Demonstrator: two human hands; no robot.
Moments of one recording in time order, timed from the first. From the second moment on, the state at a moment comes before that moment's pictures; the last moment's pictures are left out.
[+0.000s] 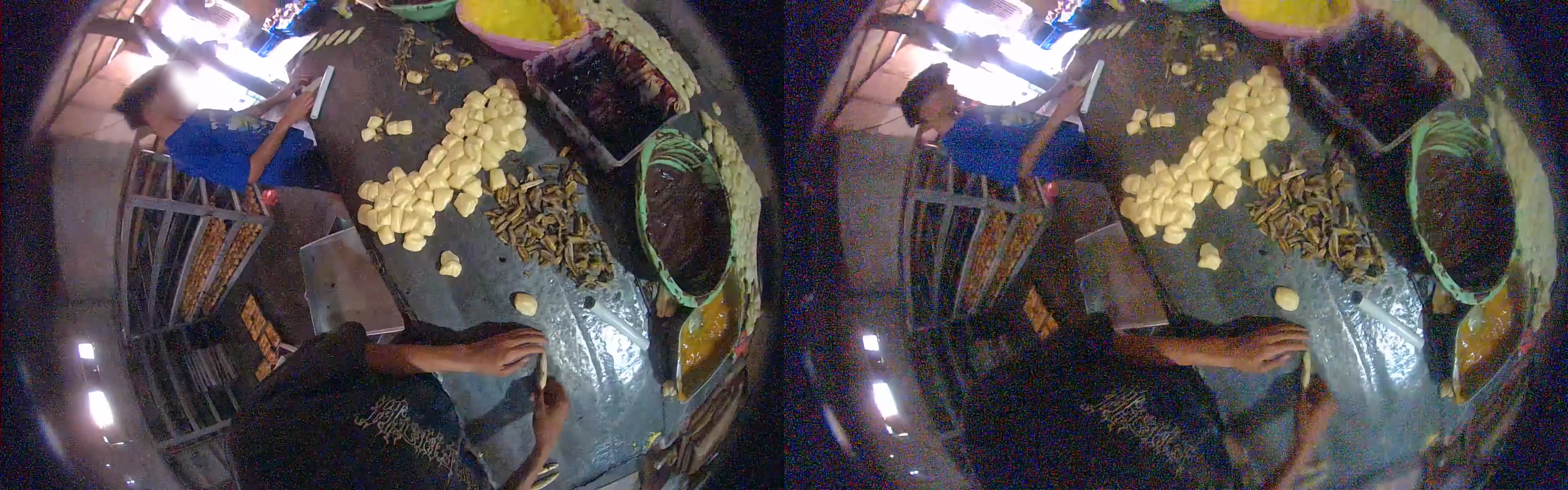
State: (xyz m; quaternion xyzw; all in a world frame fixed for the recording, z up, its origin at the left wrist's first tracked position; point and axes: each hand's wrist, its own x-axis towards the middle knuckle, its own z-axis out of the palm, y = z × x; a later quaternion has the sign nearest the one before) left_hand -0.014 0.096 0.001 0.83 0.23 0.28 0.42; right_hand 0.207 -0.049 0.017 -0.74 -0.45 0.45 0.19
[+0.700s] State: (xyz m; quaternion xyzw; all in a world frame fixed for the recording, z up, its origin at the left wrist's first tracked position) left_hand -0.005 -0.010 0.041 0.84 0.33 0.25 0.36; right_hand 0.269 -0.251 0.147 -0.87 -0.18 -0.26 0.37
